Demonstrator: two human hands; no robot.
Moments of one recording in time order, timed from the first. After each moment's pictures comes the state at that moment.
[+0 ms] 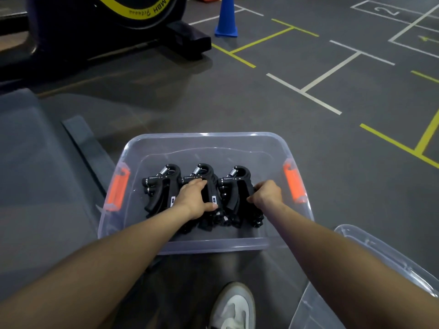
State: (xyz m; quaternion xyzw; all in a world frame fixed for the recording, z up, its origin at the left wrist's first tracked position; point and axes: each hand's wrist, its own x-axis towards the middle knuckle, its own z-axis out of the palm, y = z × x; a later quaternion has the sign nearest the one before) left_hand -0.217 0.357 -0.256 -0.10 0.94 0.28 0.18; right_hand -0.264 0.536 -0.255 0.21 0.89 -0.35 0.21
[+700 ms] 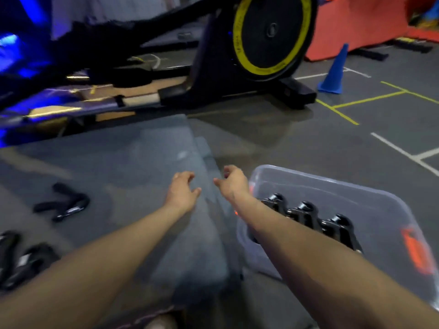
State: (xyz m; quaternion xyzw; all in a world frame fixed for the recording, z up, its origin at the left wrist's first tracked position) left_hand -0.069 0.143 -0.134 -0.35 0.87 0.33 -0.11; right_hand -0.158 0.235 -0.131 -0.15 0.84 -0.47 0.22
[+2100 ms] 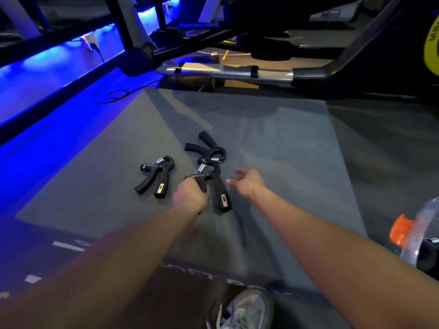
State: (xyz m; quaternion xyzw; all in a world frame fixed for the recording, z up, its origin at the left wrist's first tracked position) left_hand 0.186 -0.007 -0.169 -0.68 0.66 0.31 -0.08; right_hand 0.052 0.024 -0.178 -0.31 0.77 -0.39 0.41
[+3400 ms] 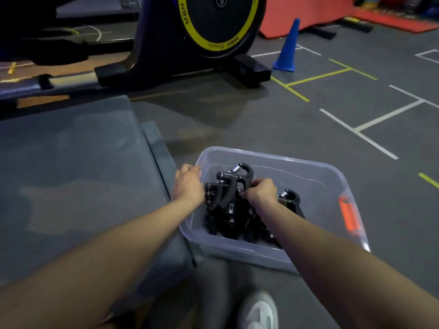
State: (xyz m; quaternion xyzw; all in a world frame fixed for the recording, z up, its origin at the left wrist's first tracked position) left_hand -0.155 0.250 -0.173 -0.29 0.92 0.27 -0.03; right_hand -0.225 0.393 -0.184 0.10 0.87 -0.44 0.21
